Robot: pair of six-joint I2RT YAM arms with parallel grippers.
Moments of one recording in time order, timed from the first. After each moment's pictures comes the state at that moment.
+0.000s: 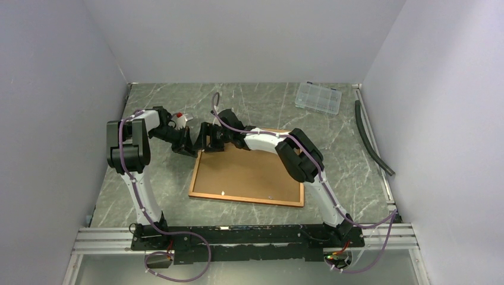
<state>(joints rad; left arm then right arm) 0.09 2.08 1.36 -0.91 0.82 0.29 0.80 2.34 1.68 0.10 -0.48 0.83</state>
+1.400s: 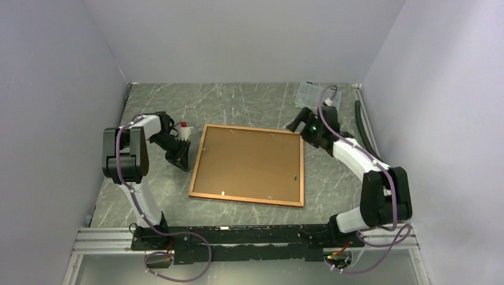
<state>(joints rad) 0.06 1.93 1.24 -0.99 0.53 0.48 0.23 1.47 0.93 -0.08 -0.16 0.74</state>
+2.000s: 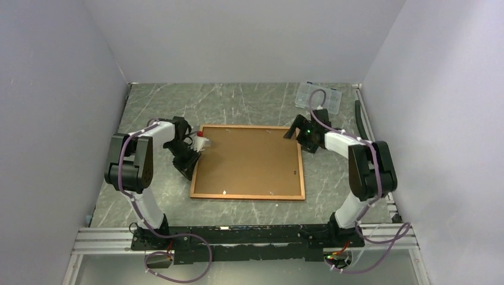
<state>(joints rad) -0.13 1.81 1.10 -0.95 0.35 0.52 0.16 1.65 0.88 -0.11 -0.20 0.70</state>
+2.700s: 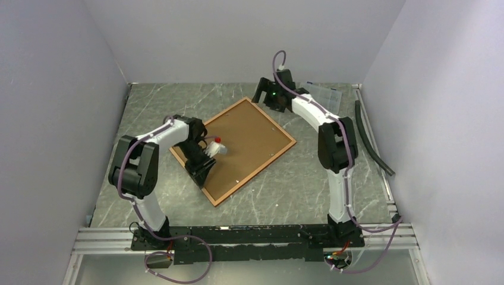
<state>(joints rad) -0.33 1.78 1.15 -1.18 0.47 0.60 0.38 2.20 1.83 -0.33 -0.12 0.63</state>
